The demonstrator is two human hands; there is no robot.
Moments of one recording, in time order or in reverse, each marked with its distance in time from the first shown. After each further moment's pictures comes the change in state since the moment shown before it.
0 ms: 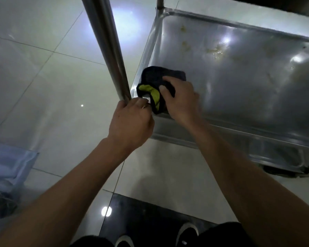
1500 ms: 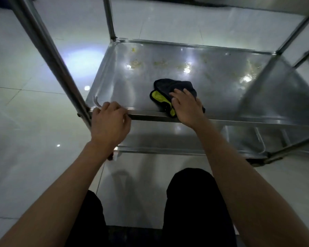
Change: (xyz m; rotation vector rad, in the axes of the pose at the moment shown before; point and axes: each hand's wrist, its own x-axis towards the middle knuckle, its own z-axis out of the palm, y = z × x) left_hand 0.006 0.055 0.043 -0.040 0.297 -0.028; right_hand -0.037 0.142 -0.086 -0.328 -0.015 0.032
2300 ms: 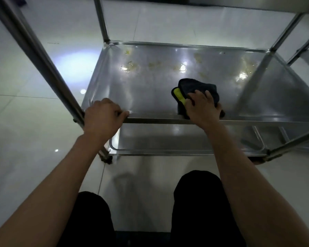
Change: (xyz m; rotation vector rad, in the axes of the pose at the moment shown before) left_hand 0.032 -0.011 -0.007 -0.144 -0.113 0.006; right_hand -0.011 0.040 -0.020 -0.101 0.064 0.280
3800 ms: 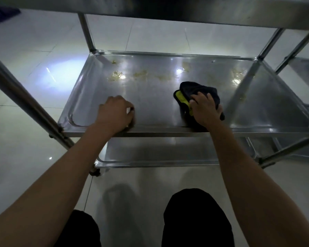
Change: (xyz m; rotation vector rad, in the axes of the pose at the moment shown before) left_hand 0.076 0.060 0.035 -0.009 -0.172 0.024; right_hand 0.054 0.060 -0.022 0.037 -0.064 0.019
